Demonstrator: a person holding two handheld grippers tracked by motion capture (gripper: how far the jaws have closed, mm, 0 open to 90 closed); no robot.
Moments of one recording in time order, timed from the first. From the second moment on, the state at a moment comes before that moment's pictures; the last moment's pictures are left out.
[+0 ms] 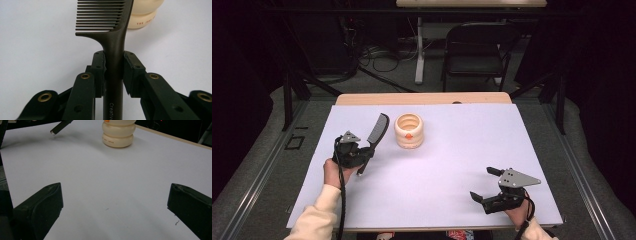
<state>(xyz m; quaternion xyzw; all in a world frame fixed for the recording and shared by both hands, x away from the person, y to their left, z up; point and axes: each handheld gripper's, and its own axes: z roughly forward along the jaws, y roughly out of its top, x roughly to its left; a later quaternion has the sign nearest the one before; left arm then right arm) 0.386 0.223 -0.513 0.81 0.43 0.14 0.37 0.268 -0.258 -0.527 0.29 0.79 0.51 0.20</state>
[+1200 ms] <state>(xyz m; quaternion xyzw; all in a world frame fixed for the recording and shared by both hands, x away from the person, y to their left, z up) 0.419 0.211 -0.503 0.78 0.43 0.18 0.41 0.269 -0.256 -0.529 0.30 0.79 0.51 0.19</state>
